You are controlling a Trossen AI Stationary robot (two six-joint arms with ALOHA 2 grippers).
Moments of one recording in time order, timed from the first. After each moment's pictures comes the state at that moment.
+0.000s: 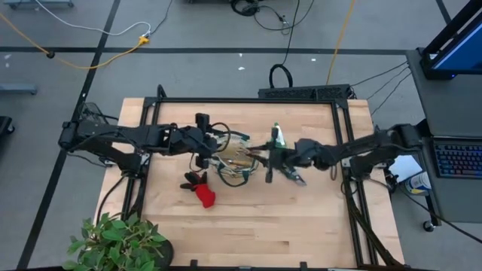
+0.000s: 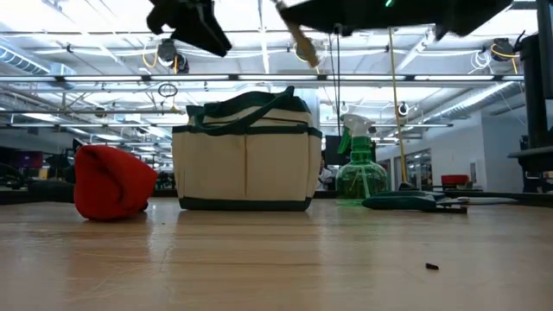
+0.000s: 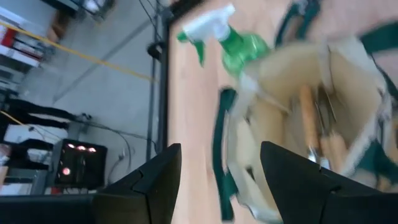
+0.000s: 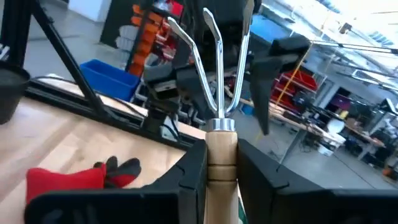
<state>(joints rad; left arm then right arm) -0.03 1.26 1.10 -0.49 -0.44 0.50 0.07 1.43 0.73 0.75 0.19 -0.44</state>
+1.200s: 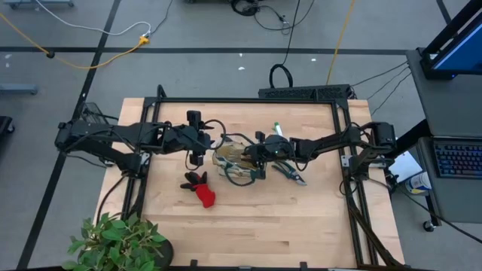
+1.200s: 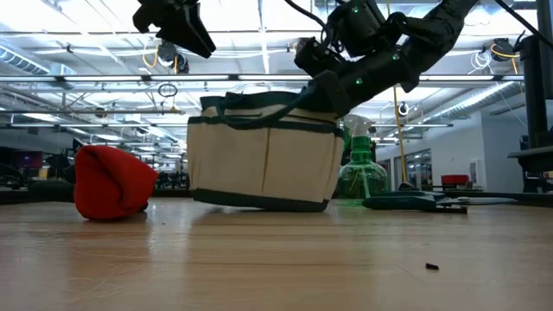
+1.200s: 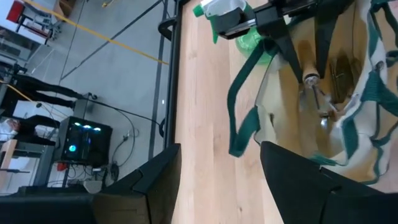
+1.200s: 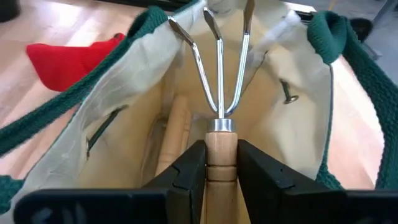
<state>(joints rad) -0.03 1.20 1.10 -0.60 -0.50 0.44 -0.08 1.69 0.82 0.43 -0.02 -0.16</state>
